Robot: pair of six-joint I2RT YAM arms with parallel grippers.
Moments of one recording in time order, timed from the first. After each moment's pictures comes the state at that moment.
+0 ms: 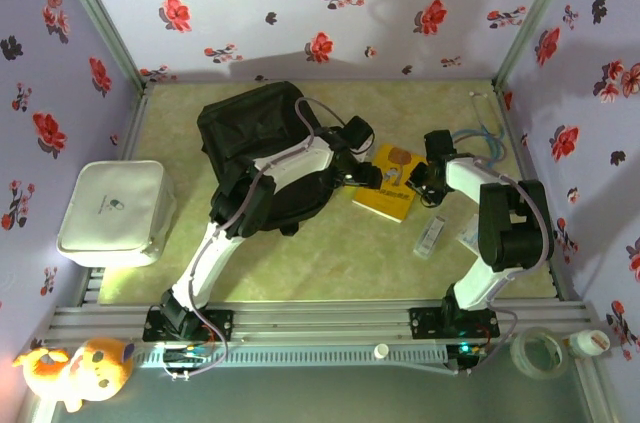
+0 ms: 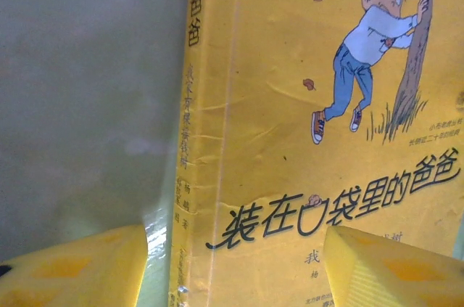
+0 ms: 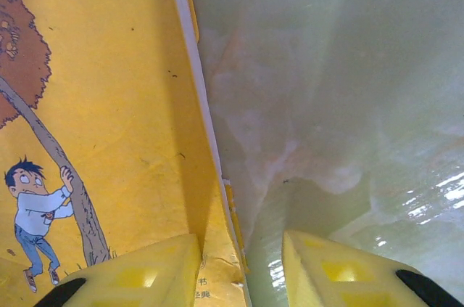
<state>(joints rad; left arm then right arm) -0.83 2.40 2.02 -0.77 0.29 -0.52 0.11 1.67 0.93 -0.49 -0.10 0.79</state>
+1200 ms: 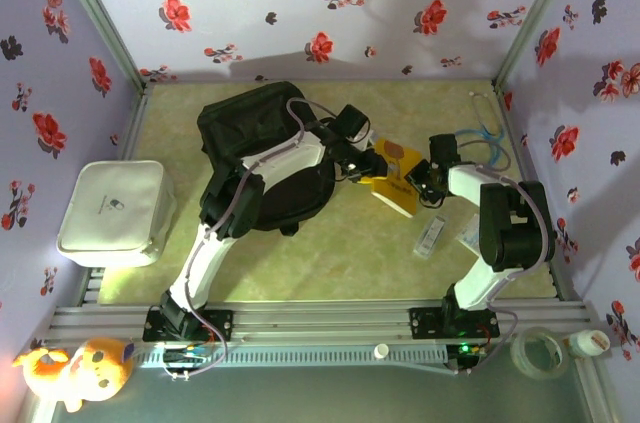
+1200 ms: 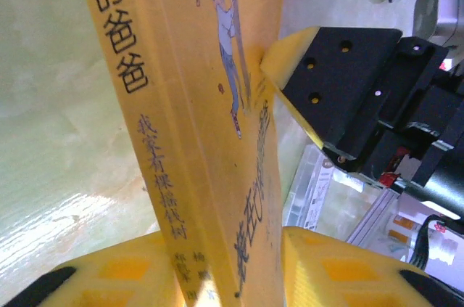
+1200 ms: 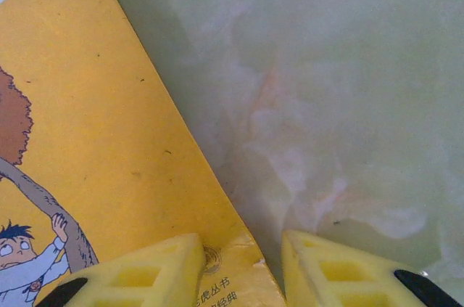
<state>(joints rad) -0.80 2.31 1.96 -0.63 0.57 -0.74 0.09 1.67 0.85 -0.27 -0.18 0.90</state>
